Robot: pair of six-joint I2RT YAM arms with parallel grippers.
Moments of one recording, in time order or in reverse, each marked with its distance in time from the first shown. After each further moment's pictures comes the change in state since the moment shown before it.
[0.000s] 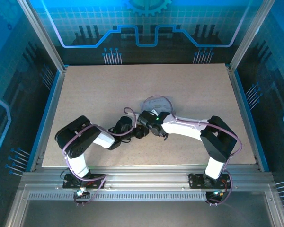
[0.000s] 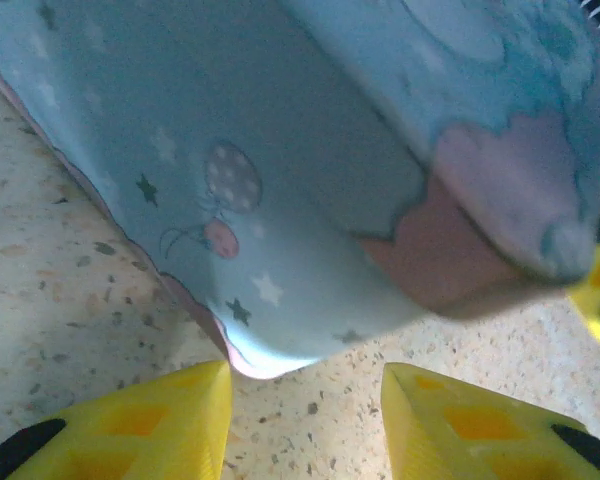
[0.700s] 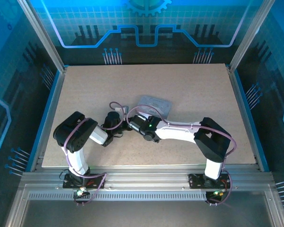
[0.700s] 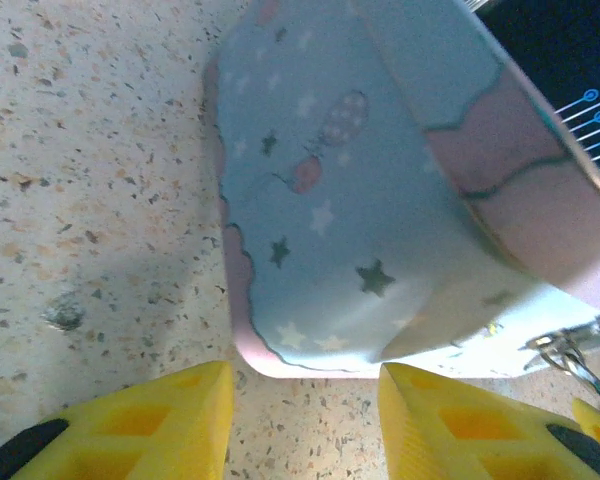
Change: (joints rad) left arm 0.211 0.042 -0.051 0.169 0.132 -0.105; right arm 0.092 0.060 0.031 0.223 0.124 -0.414
